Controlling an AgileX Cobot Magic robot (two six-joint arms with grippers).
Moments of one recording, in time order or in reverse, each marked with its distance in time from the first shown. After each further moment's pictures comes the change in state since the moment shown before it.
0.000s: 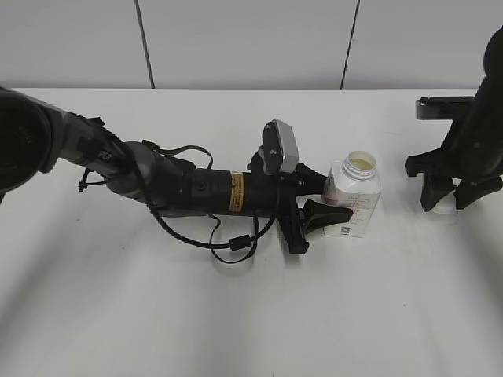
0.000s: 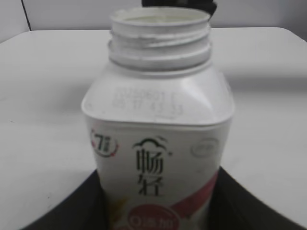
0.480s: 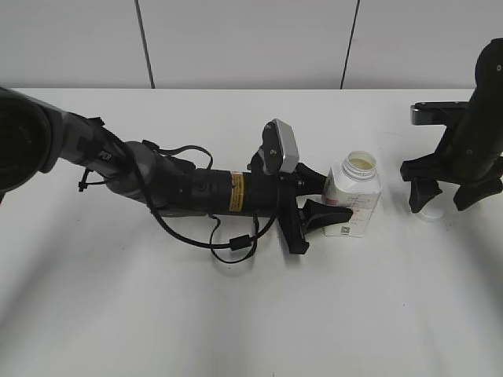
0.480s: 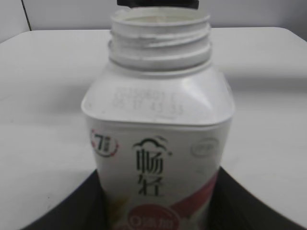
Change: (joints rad) left arm 0.000 0.000 0.000 0.000 0.000 0.000; right arm 0.000 0.036 0.000 -0.012 -0.057 -0.002
